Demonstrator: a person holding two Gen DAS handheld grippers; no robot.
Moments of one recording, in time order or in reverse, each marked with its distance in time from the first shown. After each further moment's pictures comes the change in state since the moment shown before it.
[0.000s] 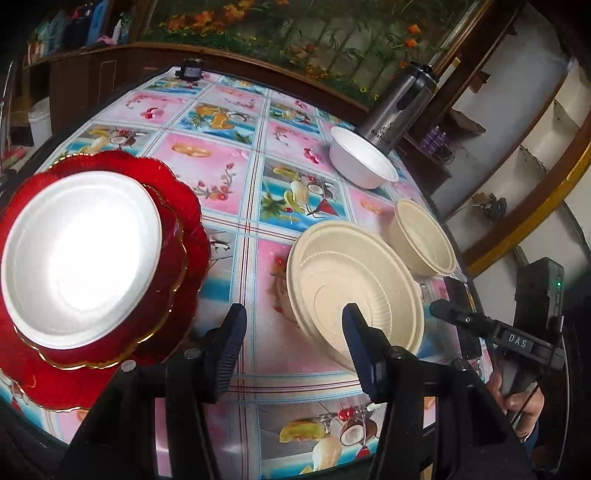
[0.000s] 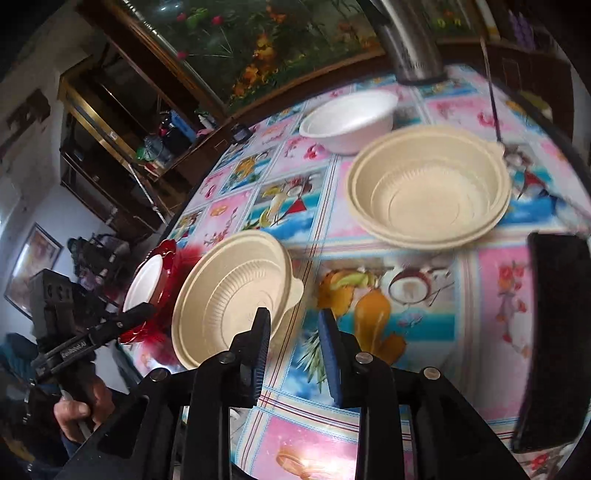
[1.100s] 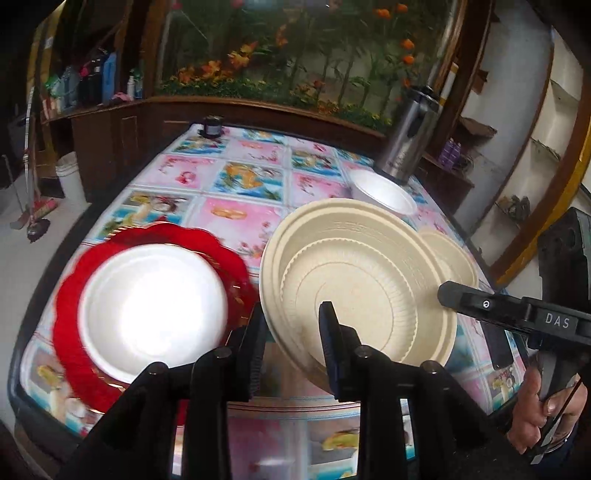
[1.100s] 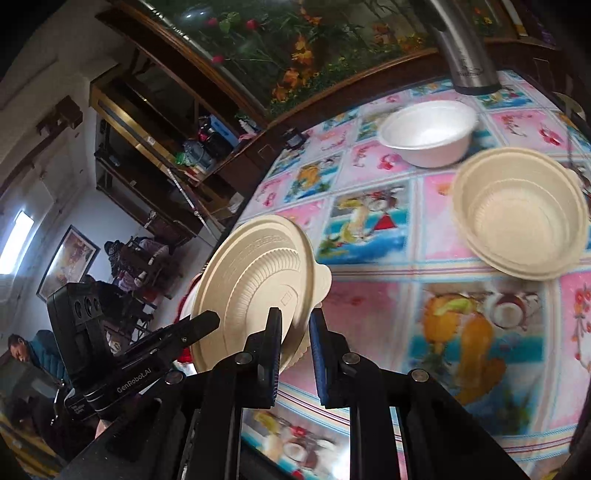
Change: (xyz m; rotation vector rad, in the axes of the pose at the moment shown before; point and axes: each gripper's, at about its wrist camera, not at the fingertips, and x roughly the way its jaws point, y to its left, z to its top) left arm -0.057 -0.001 0.015 0.102 -0.167 0.167; right arm 0.020 0.080 0.025 -0.039 -0.025 0.152
